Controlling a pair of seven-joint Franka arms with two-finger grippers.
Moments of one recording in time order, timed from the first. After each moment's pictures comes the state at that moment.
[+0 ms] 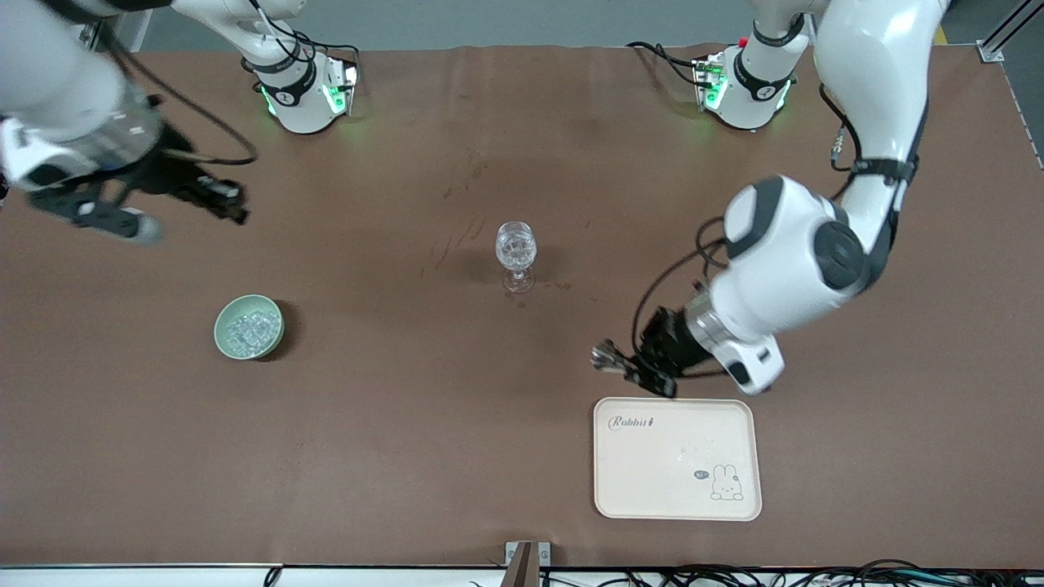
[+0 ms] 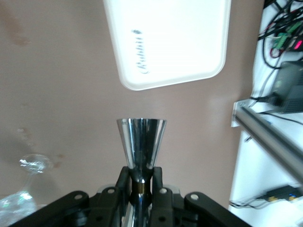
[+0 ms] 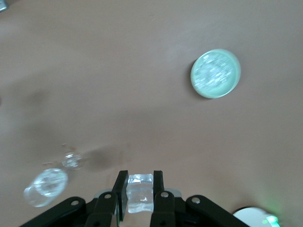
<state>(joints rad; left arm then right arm) -0.13 0.62 -0.30 -1.35 -0.32 2.25 -1.59 -0.02 0.09 0.38 -1.46 0.03 1.51 0.72</state>
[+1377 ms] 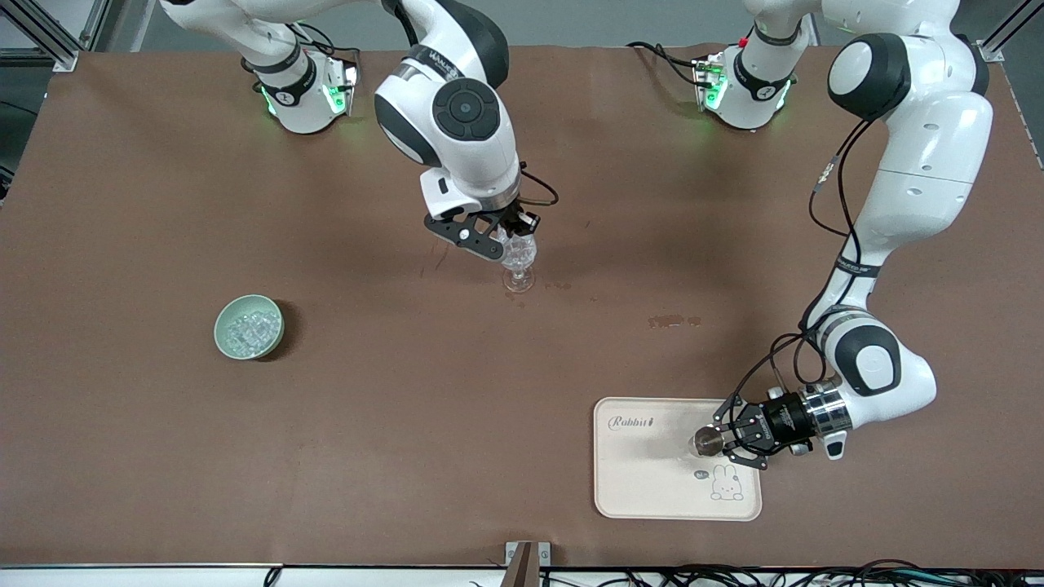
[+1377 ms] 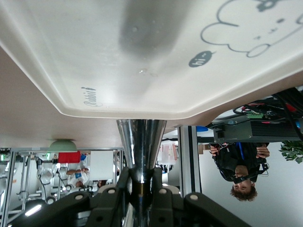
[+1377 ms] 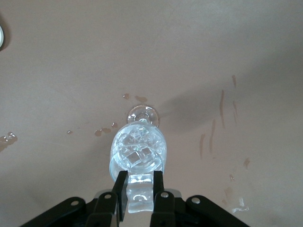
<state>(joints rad) 0.16 1.06 -0.31 -1.24 -1.23 2.15 -0.95 0.38 0.49 0.50 -1.47 -0.11 1.87 1.35</state>
